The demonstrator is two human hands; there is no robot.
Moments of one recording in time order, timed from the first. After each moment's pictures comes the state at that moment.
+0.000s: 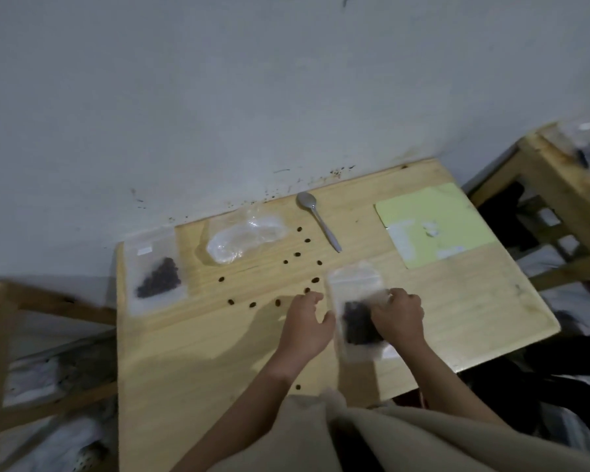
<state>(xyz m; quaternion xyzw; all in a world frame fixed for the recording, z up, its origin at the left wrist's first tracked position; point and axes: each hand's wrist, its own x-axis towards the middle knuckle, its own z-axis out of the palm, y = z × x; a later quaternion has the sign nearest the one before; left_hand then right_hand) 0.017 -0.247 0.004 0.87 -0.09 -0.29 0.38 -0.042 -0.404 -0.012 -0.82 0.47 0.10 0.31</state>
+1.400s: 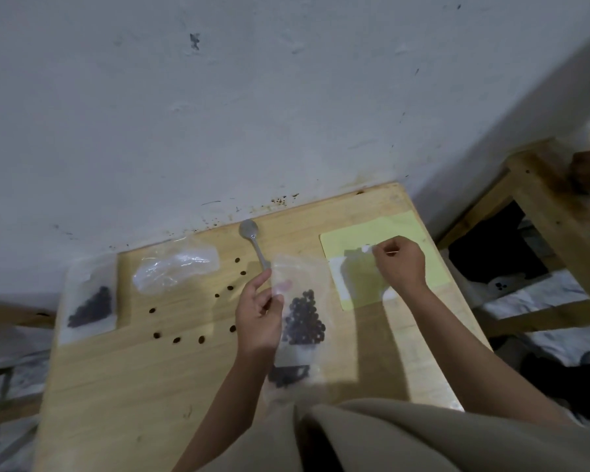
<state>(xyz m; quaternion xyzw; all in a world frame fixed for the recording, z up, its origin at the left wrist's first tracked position) 0.024 -0.383 0.049 0.72 0.12 -0.14 0.67 0.036 -0.621 -0.004 -0.80 0.39 -0.05 0.45</state>
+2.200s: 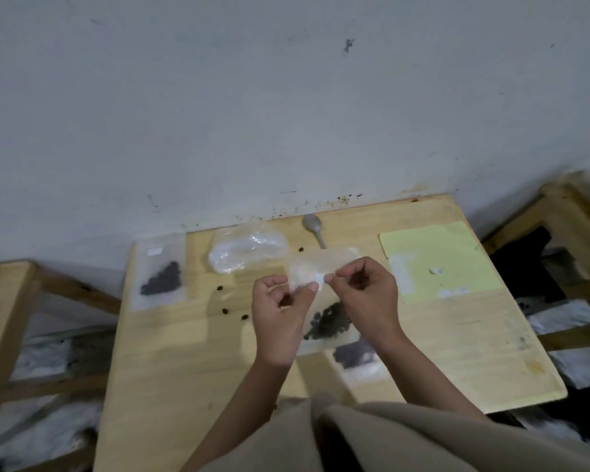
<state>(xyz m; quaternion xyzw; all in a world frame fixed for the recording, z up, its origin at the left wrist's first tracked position) 0.021 -0.281 0.080 0.66 0.13 -0.07 0.74 0.005 -0.404 0.079 -0.72 0.25 -0.13 0.64</state>
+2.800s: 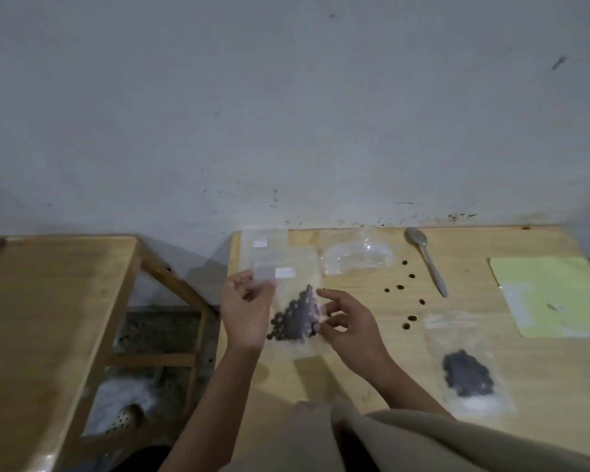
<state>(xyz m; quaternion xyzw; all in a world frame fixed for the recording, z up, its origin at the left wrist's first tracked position) 0.095 -0.052 0.060 0.68 0.24 0.03 0.69 0.043 -0.207 0.048 -0.76 0.11 0.06 0.64</state>
